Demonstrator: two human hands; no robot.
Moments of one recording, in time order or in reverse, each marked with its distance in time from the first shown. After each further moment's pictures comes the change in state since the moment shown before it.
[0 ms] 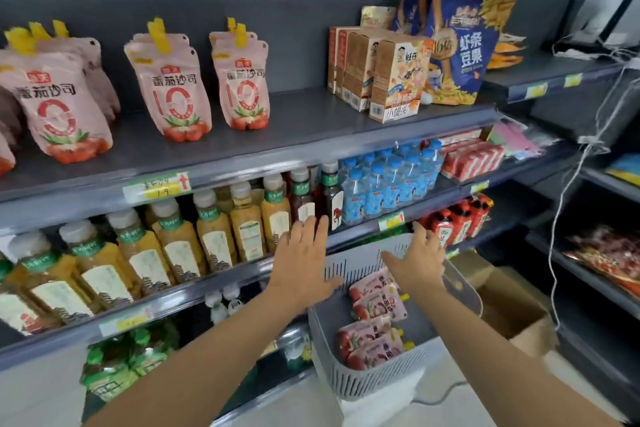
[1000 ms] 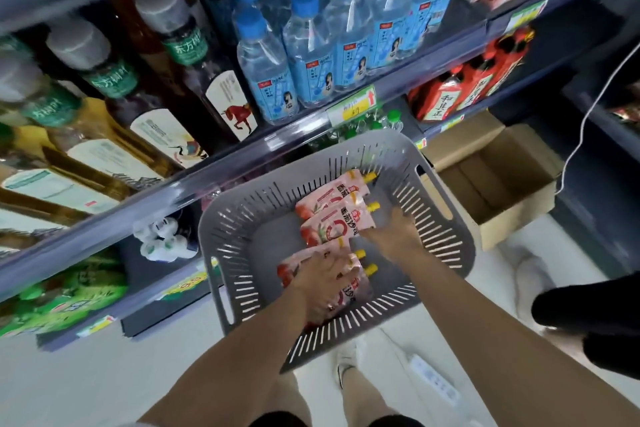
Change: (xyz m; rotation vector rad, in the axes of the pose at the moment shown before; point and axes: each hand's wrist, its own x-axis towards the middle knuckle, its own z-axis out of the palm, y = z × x) left_hand 0.035 0.147 0.290 0.060 -0.818 0.633; right_hand 0.141 0.189 0.127 -0.053 -0.599 0.456
